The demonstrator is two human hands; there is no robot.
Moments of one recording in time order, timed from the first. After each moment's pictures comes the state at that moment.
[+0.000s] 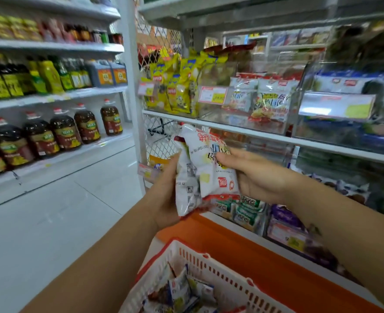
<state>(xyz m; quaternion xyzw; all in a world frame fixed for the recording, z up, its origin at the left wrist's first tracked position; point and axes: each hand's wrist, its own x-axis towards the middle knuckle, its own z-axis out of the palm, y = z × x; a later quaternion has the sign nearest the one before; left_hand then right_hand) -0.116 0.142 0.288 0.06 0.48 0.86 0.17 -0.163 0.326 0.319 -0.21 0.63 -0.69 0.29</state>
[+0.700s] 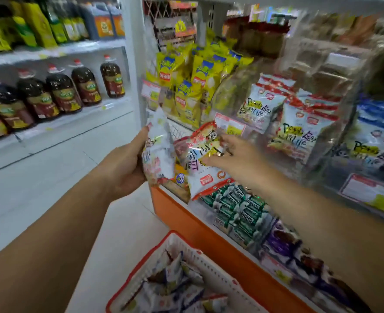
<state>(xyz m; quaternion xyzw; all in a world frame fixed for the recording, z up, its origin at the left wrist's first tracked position) -0.206 0.049 0.398 -0.15 0.55 0.82 0.04 -0.246 0.273 0.427 -0.13 0.85 -0.49 0.12</state>
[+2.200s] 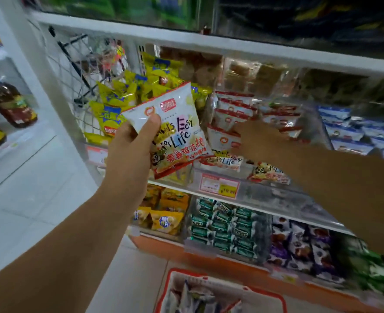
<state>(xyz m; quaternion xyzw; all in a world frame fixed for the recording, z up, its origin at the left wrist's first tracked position) -0.351 0.060 0.505 -0.03 0.61 0.79 -0.01 -0.402 0.301 0.491 -0.02 1.00 0.01 0.06</state>
